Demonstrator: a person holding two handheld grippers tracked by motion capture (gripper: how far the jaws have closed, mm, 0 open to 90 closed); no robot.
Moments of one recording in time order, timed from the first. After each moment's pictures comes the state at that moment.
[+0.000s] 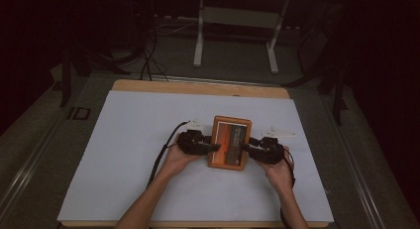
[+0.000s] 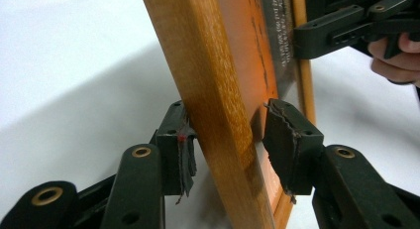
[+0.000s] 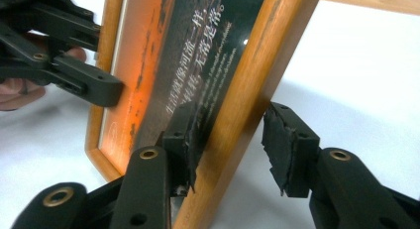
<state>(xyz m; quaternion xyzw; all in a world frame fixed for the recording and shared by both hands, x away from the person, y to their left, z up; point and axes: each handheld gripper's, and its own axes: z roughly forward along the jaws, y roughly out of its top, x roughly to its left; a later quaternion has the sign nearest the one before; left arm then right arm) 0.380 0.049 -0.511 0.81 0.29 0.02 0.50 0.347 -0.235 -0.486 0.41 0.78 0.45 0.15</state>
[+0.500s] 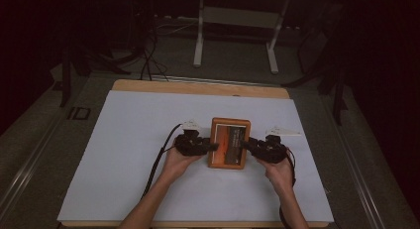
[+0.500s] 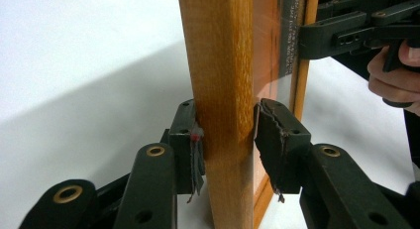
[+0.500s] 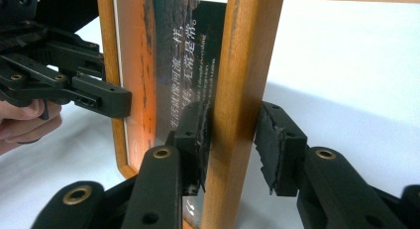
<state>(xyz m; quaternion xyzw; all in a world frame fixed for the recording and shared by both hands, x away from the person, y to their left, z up) 0.368 0.054 -0.505 0.79 0.34 0.00 0.51 0.347 -0.241 -0.481 0.43 0.75 0.49 0.10</state>
